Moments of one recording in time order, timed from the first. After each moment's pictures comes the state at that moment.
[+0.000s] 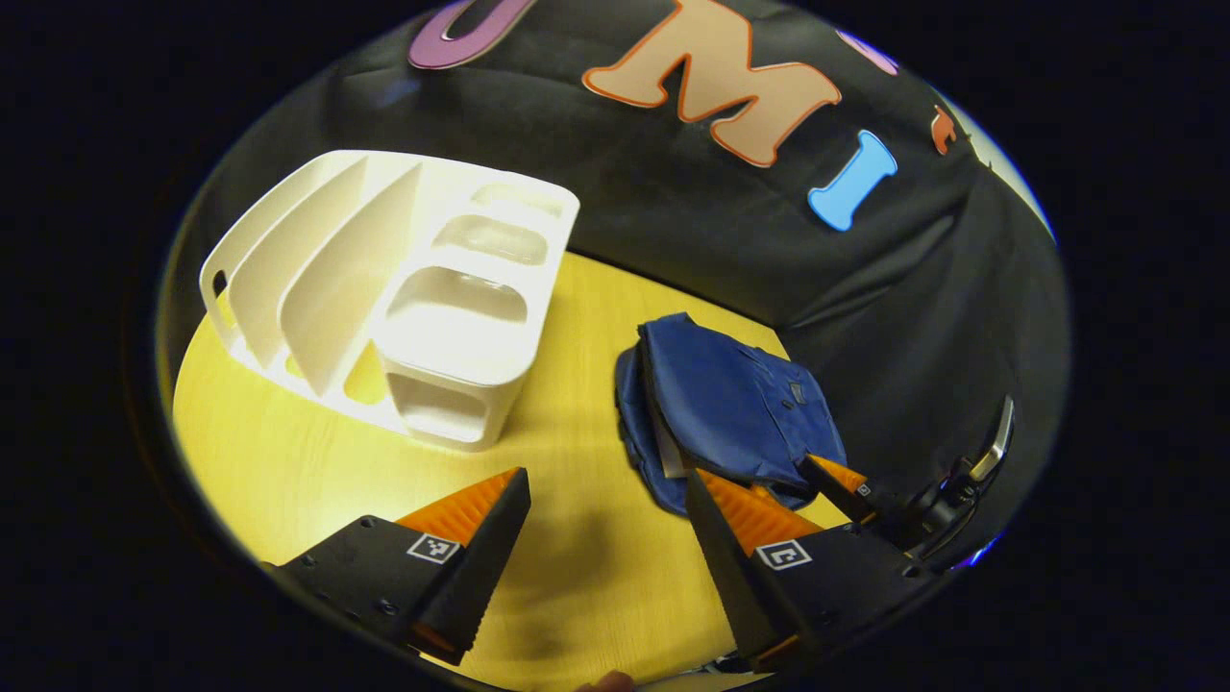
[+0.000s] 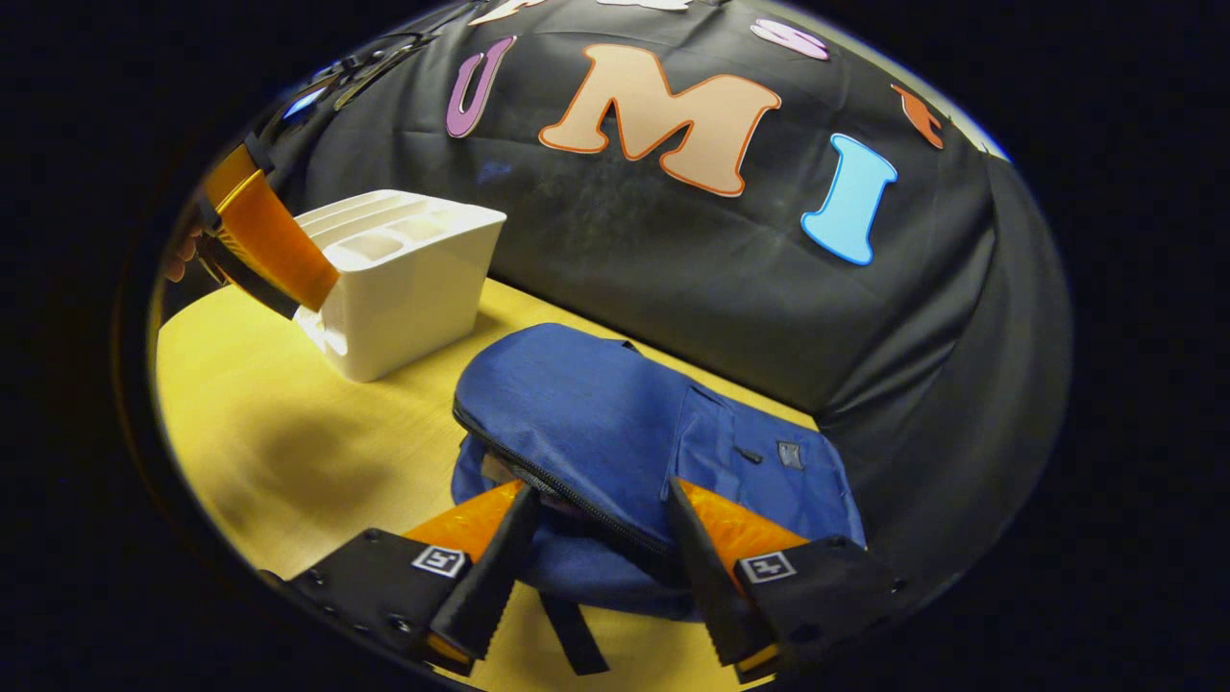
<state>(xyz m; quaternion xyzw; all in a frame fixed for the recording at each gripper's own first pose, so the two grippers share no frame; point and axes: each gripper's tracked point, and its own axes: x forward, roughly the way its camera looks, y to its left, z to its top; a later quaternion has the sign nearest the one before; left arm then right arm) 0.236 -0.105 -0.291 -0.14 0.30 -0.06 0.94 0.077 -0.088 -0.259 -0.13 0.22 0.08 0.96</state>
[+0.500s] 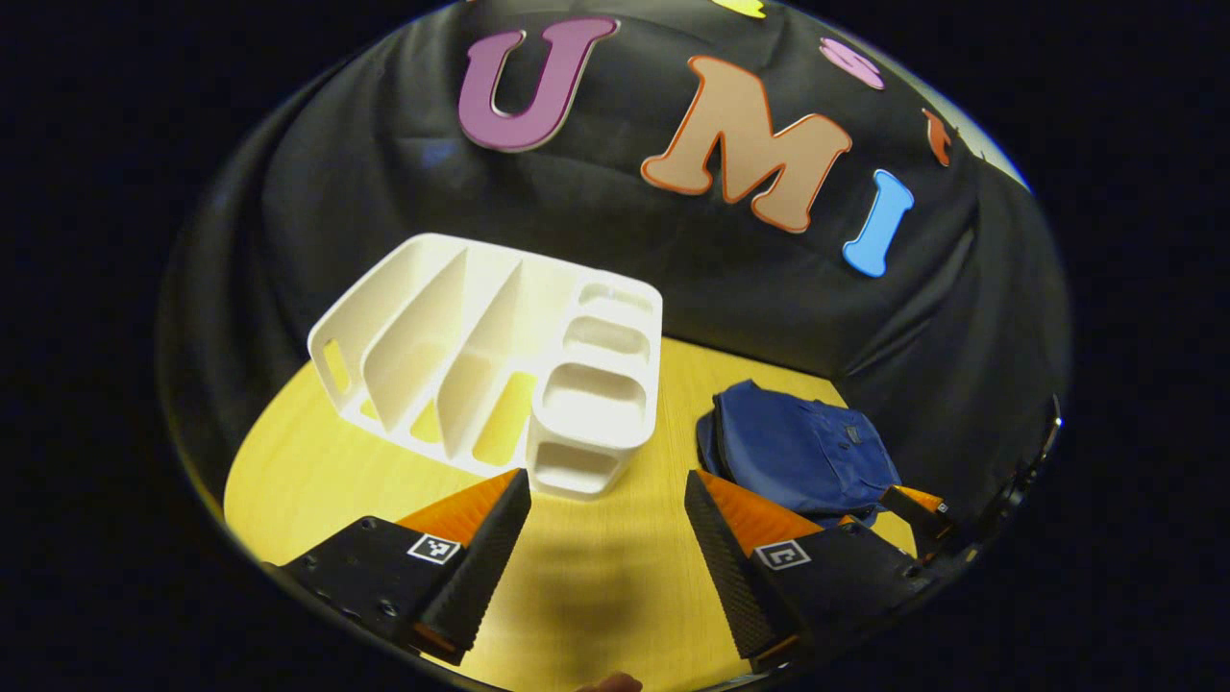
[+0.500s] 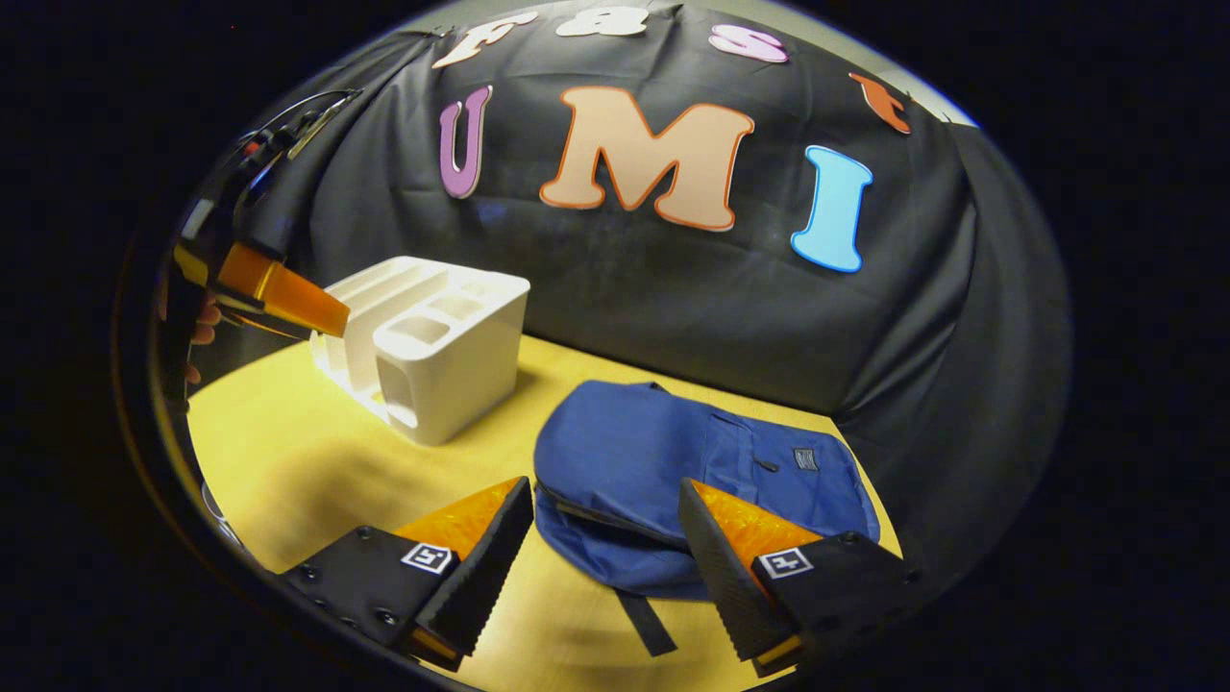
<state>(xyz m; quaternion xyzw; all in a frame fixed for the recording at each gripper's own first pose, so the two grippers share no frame) 0.215 -0.029 -0.224 -0.06 0.18 0.02 0.98 0.042 -0.050 -0.175 -0.04 0.17 0.10 0.98</state>
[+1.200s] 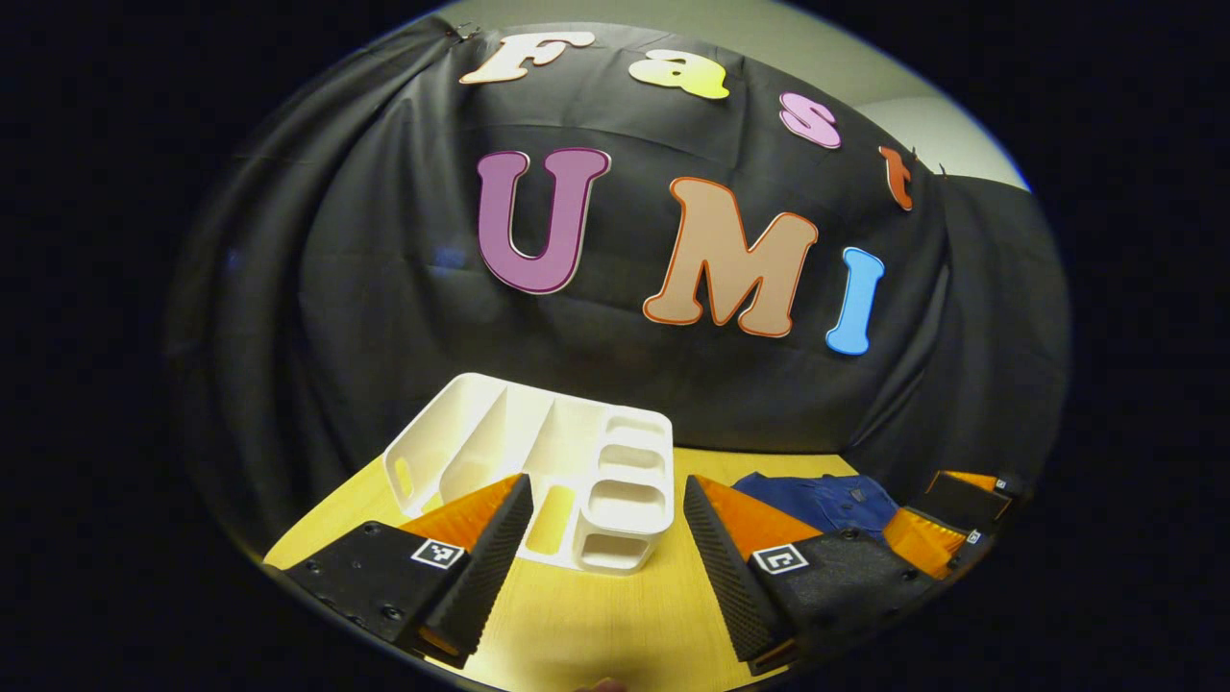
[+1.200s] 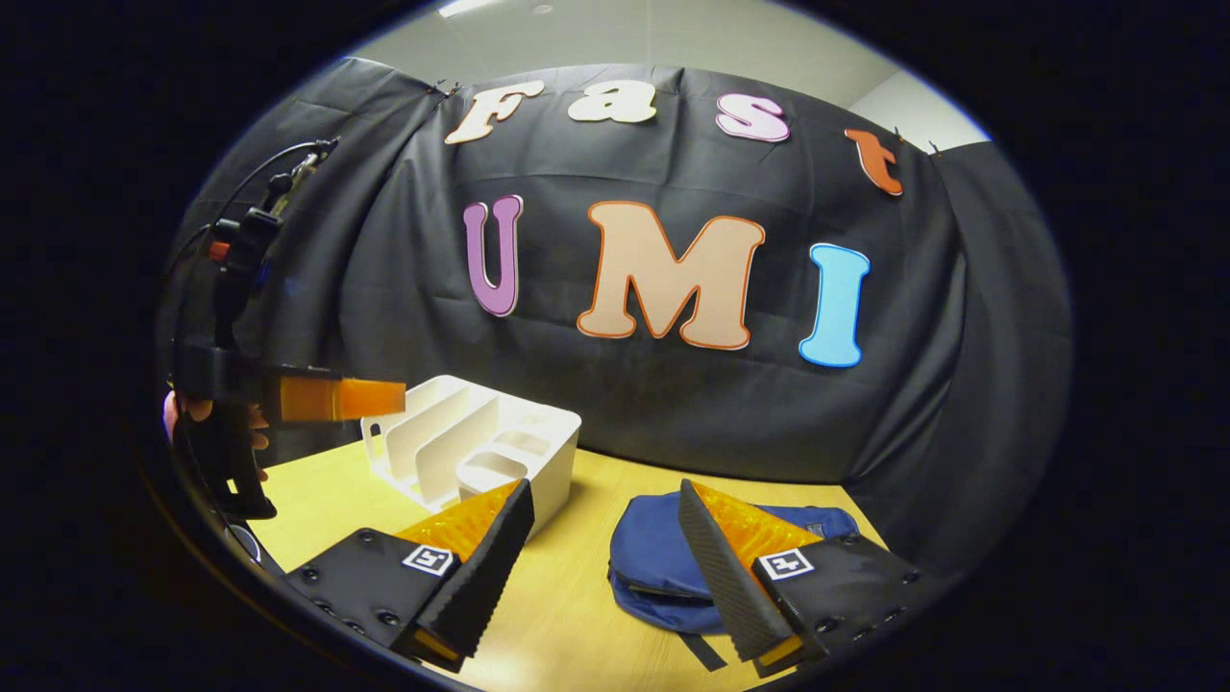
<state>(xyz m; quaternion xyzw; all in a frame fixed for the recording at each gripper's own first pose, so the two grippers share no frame) 0.184 -0.007 -0.149 -0.01 0.03 0.04 1.00 0.007 0.007 -0.048 -0.01 0.05 0.10 0.99</state>
